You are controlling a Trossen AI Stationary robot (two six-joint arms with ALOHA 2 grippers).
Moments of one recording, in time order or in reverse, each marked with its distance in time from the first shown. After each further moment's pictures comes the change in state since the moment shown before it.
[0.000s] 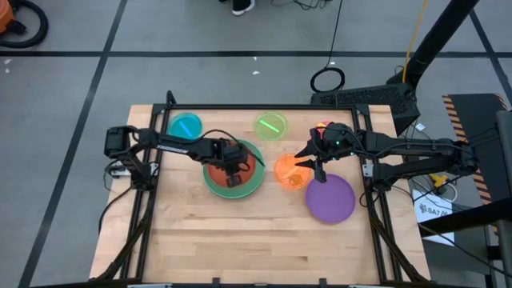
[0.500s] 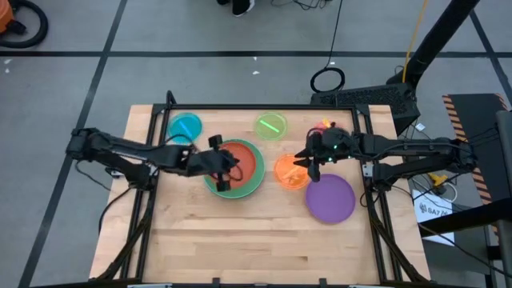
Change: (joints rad) left arm -0.235 -0.393 -0.088 0.194 -0.296 0.188; right arm 0.057 0.031 -0.014 0.007 0.135 0.334
